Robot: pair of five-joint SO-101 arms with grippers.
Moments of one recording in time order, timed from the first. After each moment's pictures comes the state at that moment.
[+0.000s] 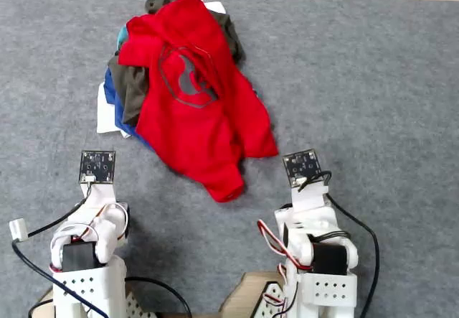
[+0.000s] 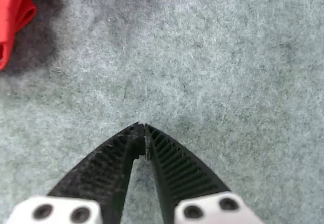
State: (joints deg) left arm -11.1 -100.5 96.4 67.6 -17.8; right arm 0.4 -103.4 97.2 74.9 7.3
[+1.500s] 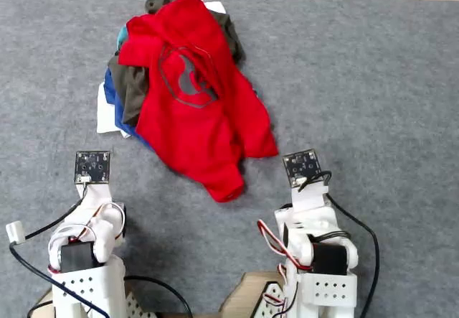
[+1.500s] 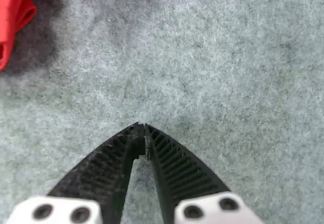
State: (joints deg) left arm -13.2 -100.5 96.4 67.6 -17.8; right arm 0.4 -103.4 97.2 74.9 7.3
